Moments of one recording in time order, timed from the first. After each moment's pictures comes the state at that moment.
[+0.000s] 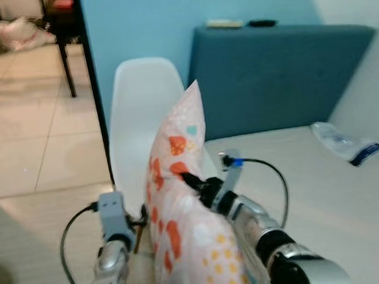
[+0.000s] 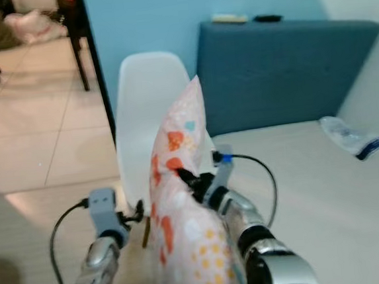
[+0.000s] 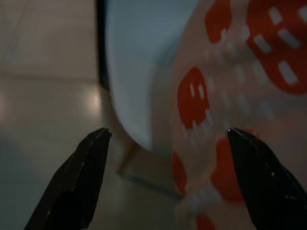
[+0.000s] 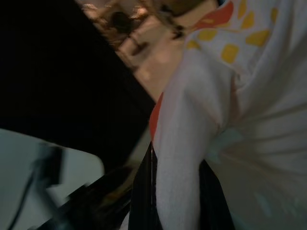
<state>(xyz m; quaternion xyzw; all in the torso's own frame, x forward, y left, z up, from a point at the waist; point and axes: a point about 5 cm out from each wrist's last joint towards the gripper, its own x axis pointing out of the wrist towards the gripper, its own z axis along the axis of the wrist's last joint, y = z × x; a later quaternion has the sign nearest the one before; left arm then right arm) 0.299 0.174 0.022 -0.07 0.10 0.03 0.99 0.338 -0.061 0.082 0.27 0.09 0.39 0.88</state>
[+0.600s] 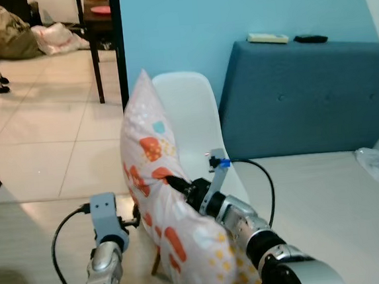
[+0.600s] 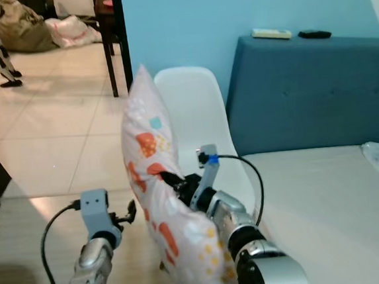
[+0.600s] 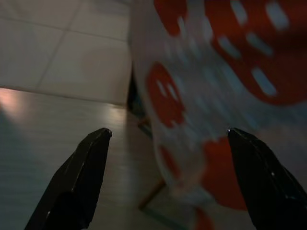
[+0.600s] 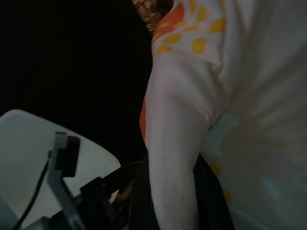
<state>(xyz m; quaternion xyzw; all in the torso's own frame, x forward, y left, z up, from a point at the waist) 0.300 0.162 0.023 -0.07 0.09 0.01 0.99 0.339 -0.069 0.084 0.26 0.08 0.40 0.87</state>
